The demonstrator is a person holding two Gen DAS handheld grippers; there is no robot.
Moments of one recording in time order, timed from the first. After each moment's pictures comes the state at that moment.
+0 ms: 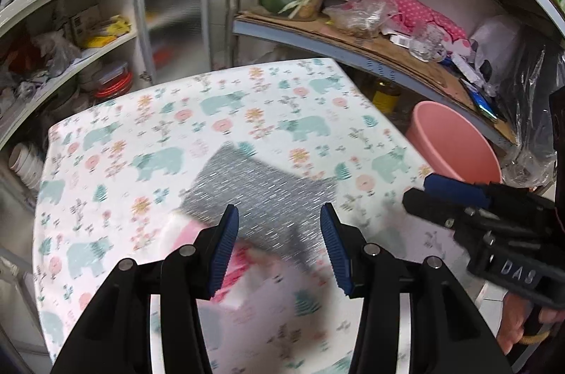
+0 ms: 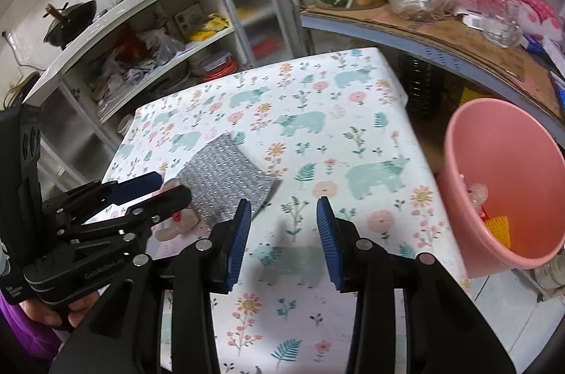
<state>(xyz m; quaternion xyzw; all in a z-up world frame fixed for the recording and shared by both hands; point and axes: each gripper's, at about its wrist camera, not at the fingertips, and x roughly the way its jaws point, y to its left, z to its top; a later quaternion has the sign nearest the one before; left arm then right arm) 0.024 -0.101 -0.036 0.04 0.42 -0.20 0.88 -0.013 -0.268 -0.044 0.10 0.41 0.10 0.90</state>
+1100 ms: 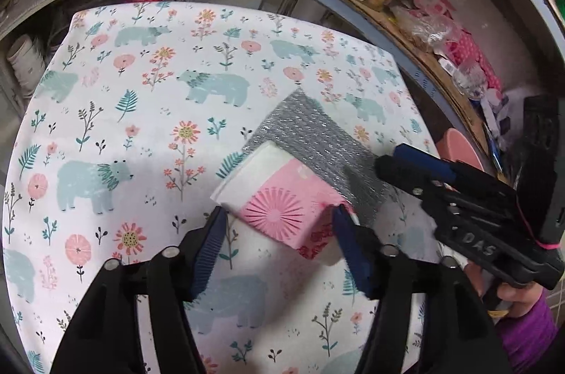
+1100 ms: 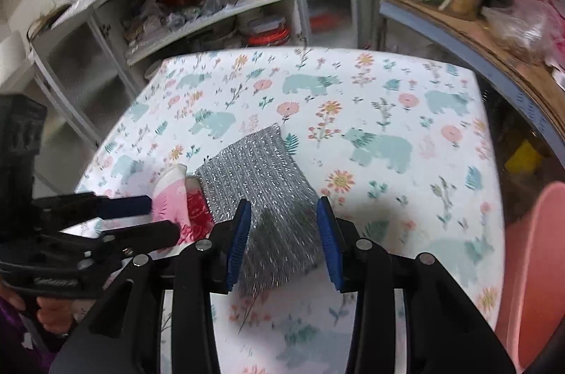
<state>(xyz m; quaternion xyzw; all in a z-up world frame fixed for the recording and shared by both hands) 0.051 -0.037 -0.074 -0.12 0.52 -0.16 0.83 0.069 -0.204 -0.072 -0.01 0.45 0.20 0.87</state>
